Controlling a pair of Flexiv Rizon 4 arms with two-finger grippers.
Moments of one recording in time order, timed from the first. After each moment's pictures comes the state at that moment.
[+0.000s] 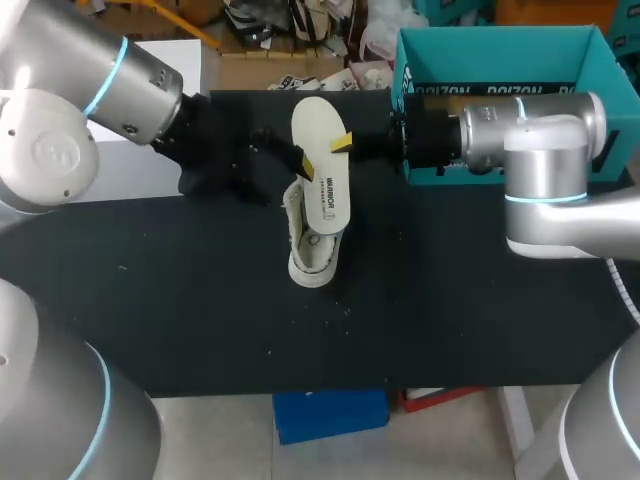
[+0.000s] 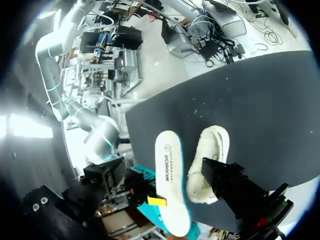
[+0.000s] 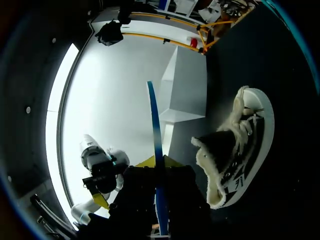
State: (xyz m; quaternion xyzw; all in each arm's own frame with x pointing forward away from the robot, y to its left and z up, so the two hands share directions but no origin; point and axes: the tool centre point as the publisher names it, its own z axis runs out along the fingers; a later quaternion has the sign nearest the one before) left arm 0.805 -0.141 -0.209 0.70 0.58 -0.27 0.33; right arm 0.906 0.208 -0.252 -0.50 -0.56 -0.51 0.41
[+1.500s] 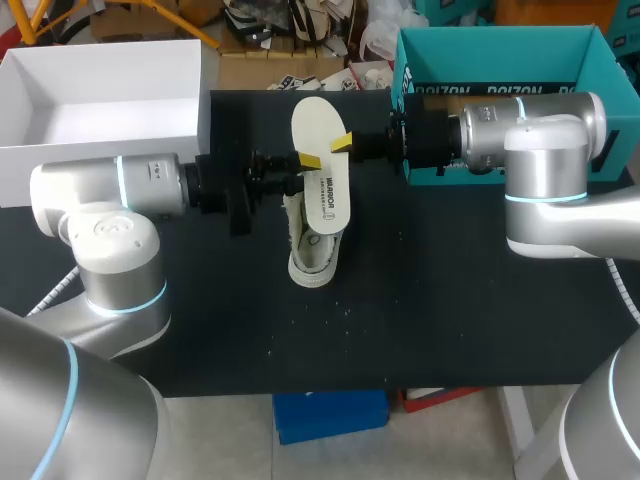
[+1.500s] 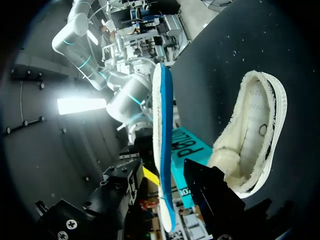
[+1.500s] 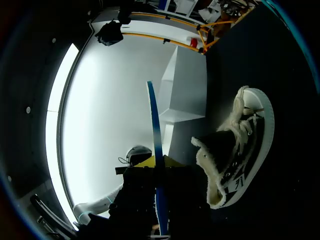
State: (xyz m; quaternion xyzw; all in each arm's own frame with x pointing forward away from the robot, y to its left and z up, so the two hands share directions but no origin) left arm 0.879 -0.175 -0.250 0.53 0.51 -0.34 0.59; right arm 0.906 0.208 -0.252 -0.50 -0.56 -0.51 0.41
